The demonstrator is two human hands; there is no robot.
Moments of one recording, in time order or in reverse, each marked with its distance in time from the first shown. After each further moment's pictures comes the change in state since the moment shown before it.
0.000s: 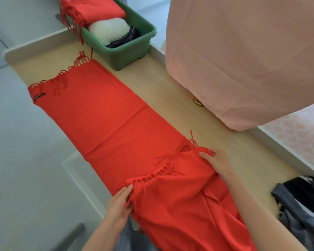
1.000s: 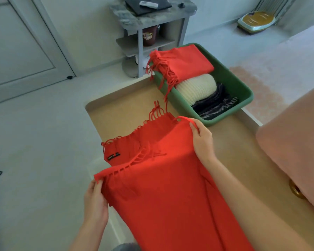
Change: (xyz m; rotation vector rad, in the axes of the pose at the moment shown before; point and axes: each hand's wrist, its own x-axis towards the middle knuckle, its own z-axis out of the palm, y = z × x) left_hand 0.117 0.357 -0.132 -0.185 0.374 0.518; right_hand 0.127 -0.386 0.294 0.072 -0.023 -0.543
